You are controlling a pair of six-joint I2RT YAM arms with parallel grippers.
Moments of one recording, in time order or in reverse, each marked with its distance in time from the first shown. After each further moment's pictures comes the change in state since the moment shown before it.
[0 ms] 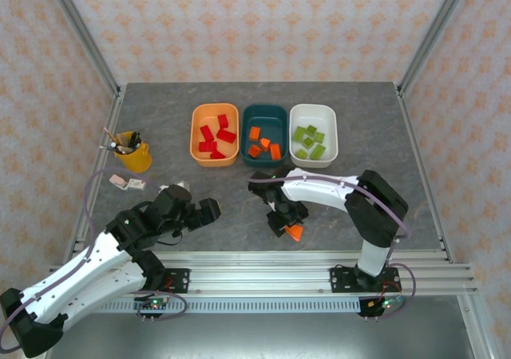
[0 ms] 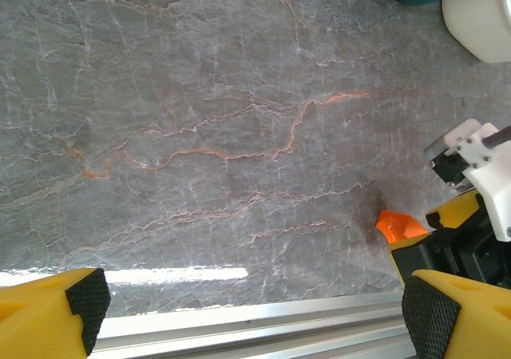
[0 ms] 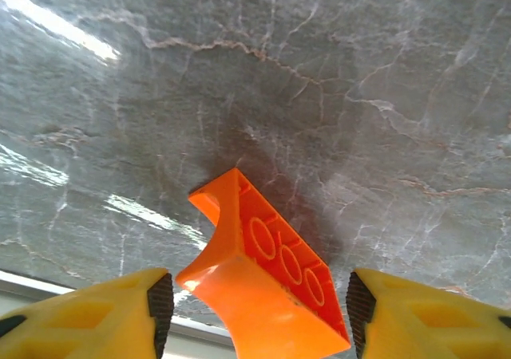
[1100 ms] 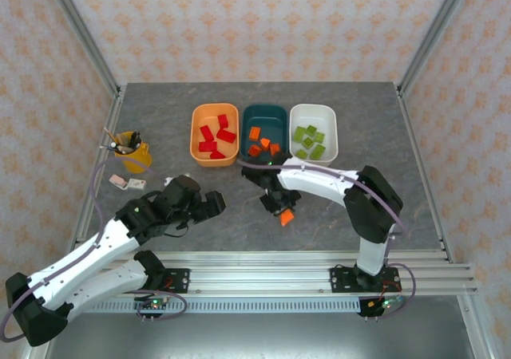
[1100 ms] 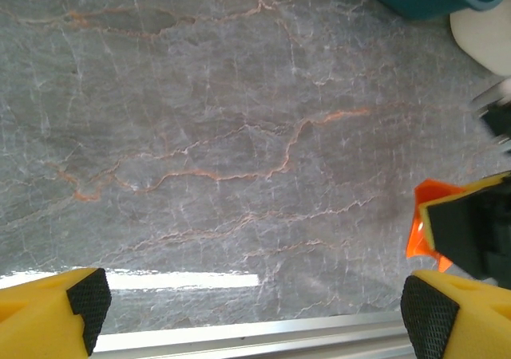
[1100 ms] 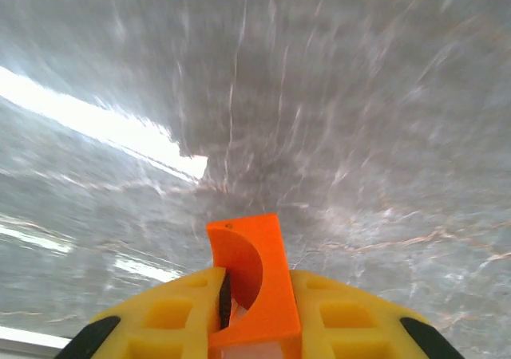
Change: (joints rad) left arm 0.000 0.155 0.103 0.007 -0.042 0.011; right arm -0.045 0.035 0.216 -0.031 0.102 0.064
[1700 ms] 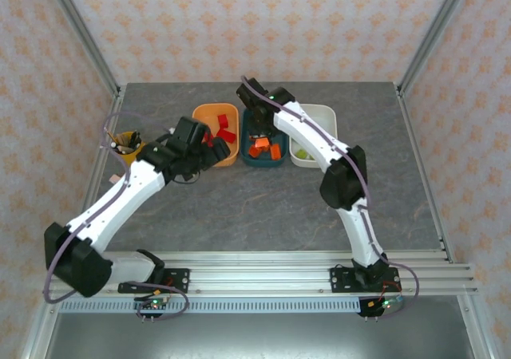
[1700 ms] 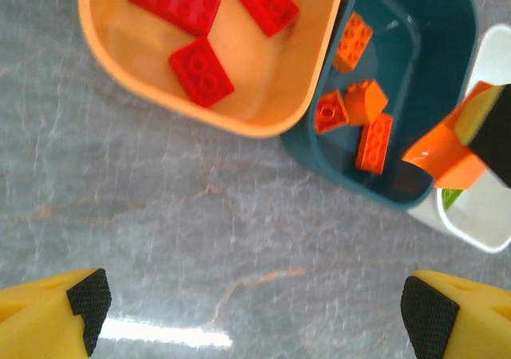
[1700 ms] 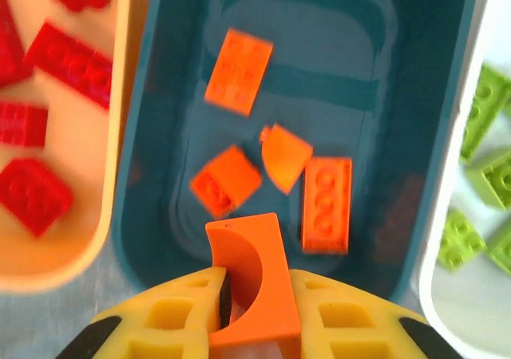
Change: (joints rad) left arm 0.281 0.504 0.472 0.034 0.028 0.115; right arm -0.234 0.457 0.930 -0.057 0.105 0.095
